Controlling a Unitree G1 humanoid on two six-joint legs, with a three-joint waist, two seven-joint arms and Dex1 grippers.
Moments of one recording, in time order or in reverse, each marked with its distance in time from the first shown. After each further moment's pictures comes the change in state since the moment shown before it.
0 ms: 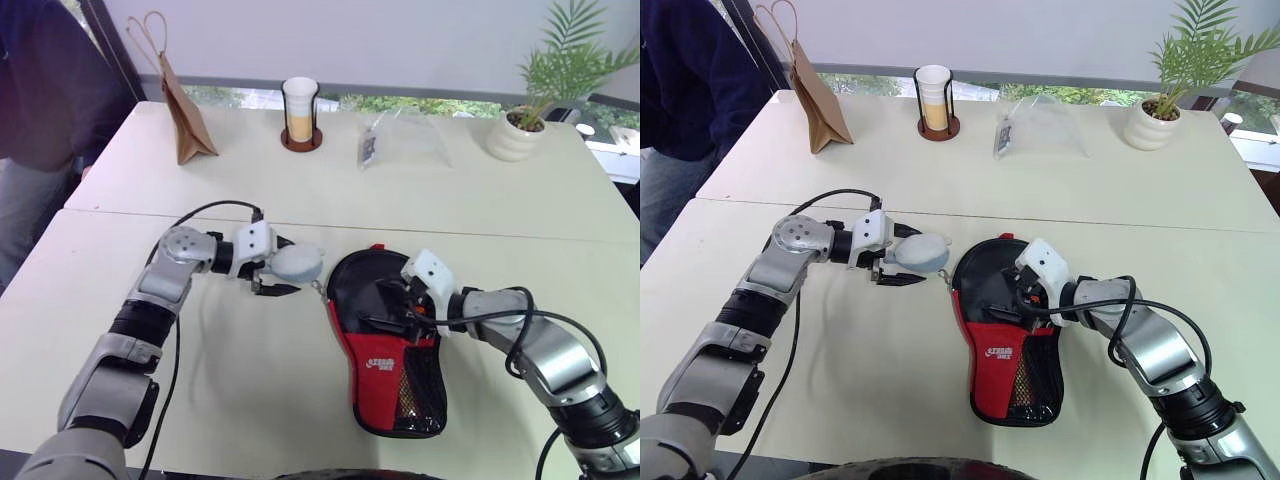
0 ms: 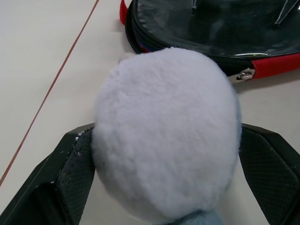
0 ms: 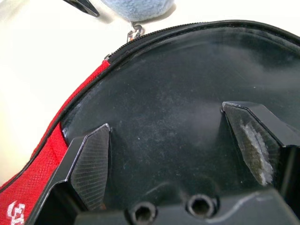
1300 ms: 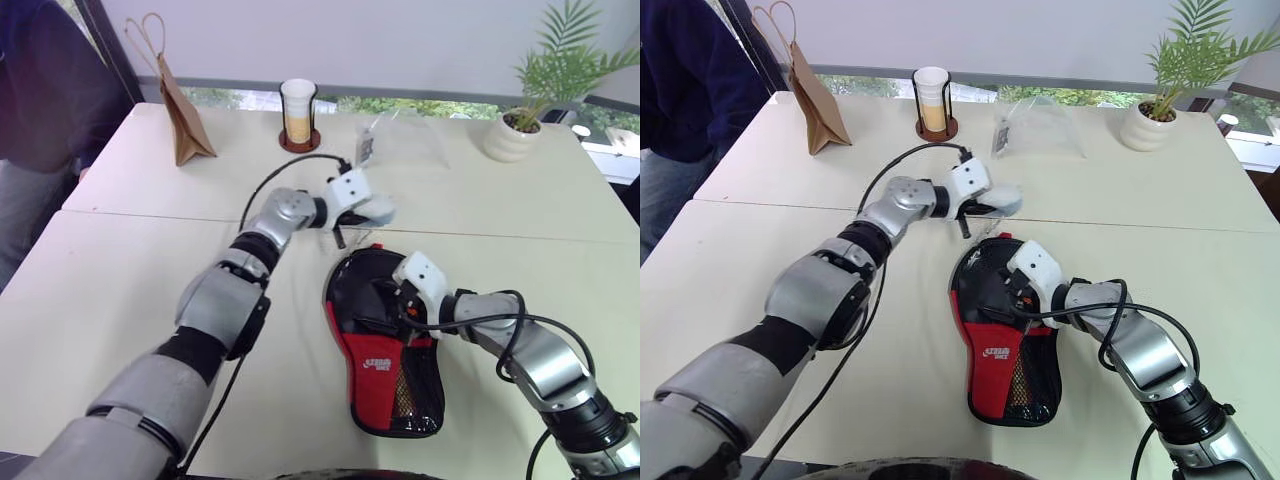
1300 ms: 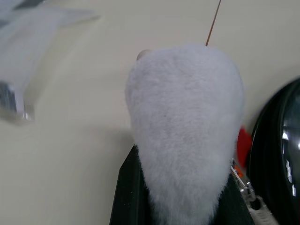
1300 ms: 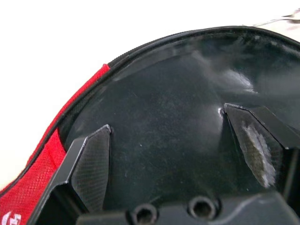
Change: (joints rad) left arm -0.628 -0.521 0.036 0.898 0.243 -0.189 0.496; right arm 0.005 0.031 0.039 -0.046 -0.053 0.066 -0.044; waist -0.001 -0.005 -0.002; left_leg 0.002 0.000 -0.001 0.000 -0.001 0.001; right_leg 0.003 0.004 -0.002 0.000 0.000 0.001
